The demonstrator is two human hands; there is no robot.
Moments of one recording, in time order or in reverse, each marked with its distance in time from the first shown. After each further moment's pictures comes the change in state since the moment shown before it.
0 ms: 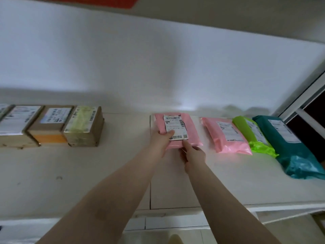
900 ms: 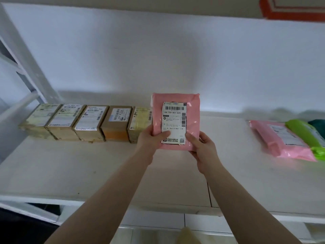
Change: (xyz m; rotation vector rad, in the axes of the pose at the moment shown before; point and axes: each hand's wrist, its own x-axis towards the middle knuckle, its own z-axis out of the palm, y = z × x) left_hand -0.058 0.065 -0.216 0.075 0.050 0.223; right_hand -0.108 0.045 0.113 -0.027 -0.481 -0.197
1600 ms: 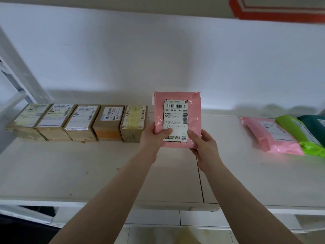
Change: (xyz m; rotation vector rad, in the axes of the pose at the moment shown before) left_hand 0.000 -0.007 0.029 0.008 0.017 0.028; right_hand 0.000 -0.010 -0.022 0.050 0.045 -0.019
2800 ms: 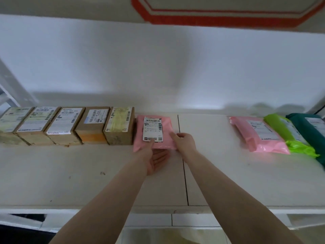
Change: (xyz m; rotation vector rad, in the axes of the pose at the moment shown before) left_hand -0.004 -0.033 0.033 -0.293 -0.001 -0.647; right_hand 0.060 0.017 0.000 -0.760 0.098 0.042
